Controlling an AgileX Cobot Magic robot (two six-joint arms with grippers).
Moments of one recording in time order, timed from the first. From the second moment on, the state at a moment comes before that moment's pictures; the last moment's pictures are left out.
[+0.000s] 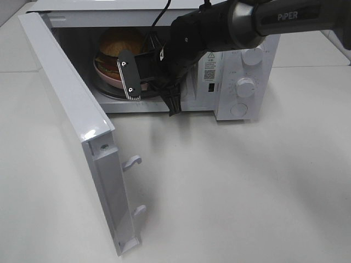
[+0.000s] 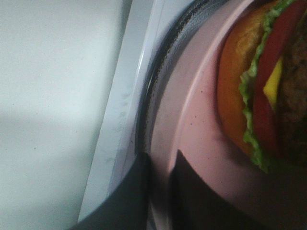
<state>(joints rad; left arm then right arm) 0.05 -0.01 -0.52 -0.10 1.08 0.02 0.62 2.24 -1.69 -0.14 0.33 -1.29</state>
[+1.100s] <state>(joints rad) 0.05 -0.01 -0.52 -0.10 1.08 0.02 0.60 2.30 -1.77 -0.19 0.31 -1.17</state>
